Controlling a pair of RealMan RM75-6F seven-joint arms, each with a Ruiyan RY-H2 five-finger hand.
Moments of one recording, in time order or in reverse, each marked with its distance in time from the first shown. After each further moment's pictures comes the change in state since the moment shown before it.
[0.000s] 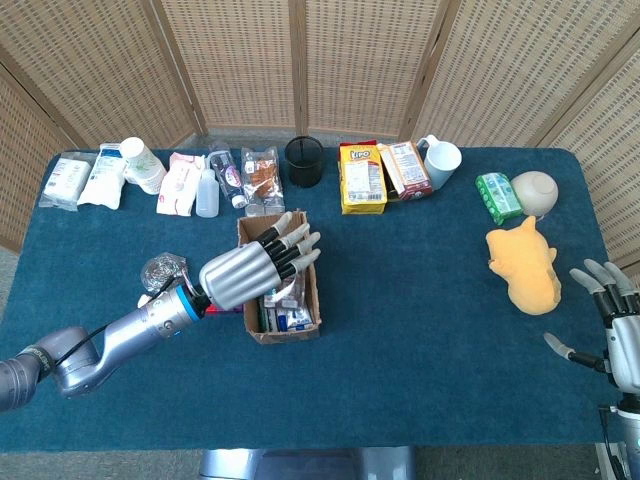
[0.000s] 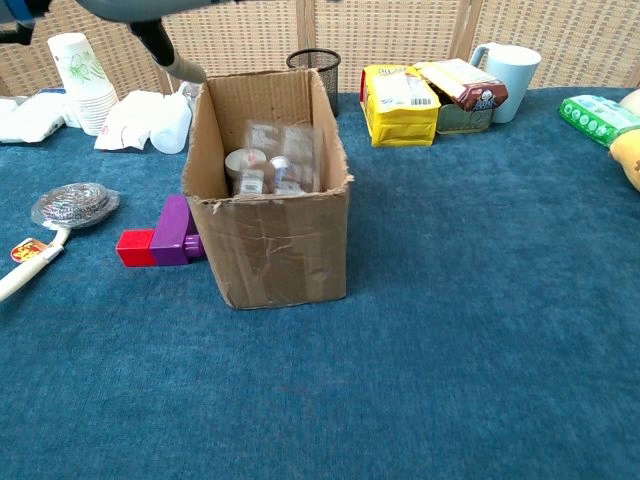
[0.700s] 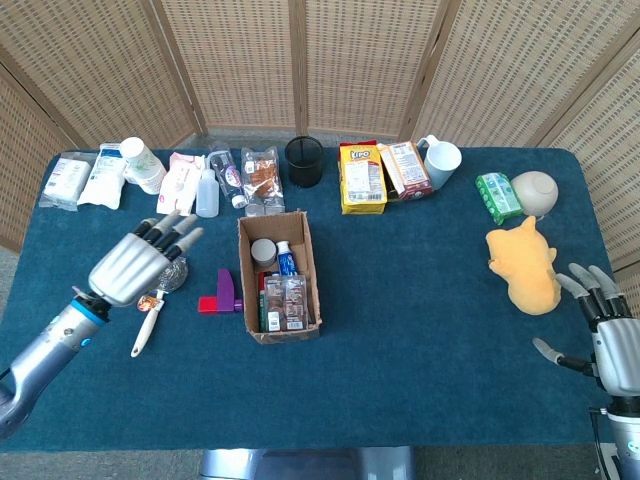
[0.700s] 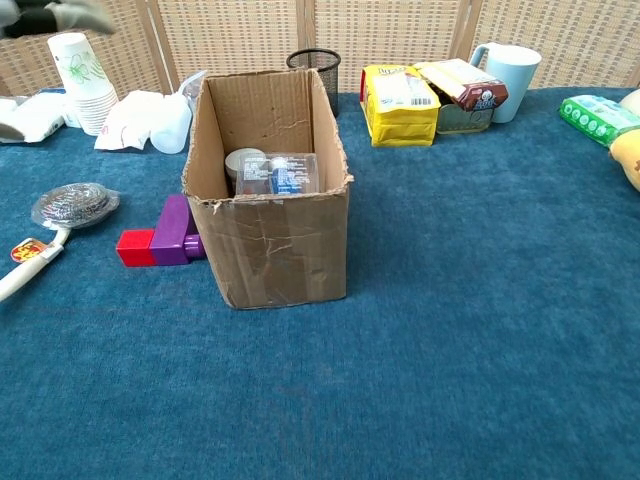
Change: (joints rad) left arm 0.281 0.084 0.151 0.123 -0.139 0.198 -0.370; right arm 0.004 -0.006 -0.018 -0.025 -0.038 0.003 -0.044
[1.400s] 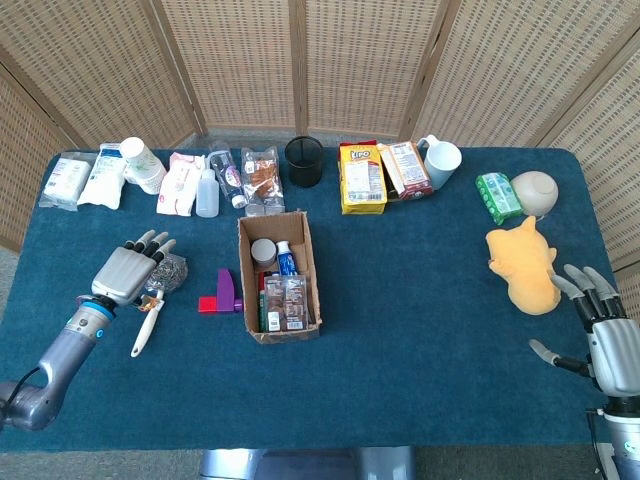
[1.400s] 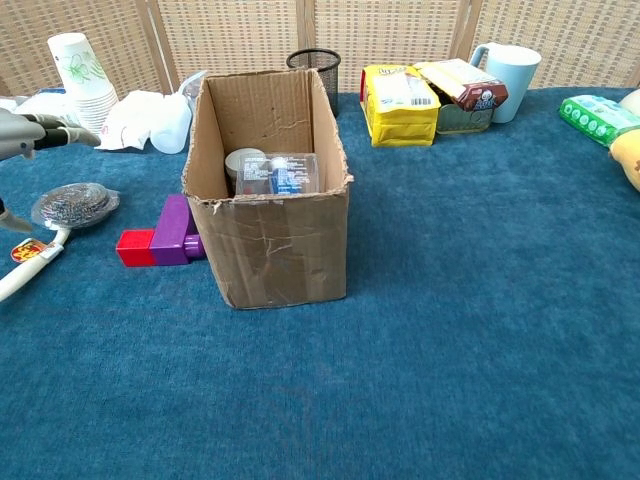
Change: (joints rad) left arm -0.004 -0.215 -0.008 0.212 -0.338 -0.267 -0.012; right arm 0.002 -0.003 -0.004 -0.002 -0.002 -0.005 -0.002
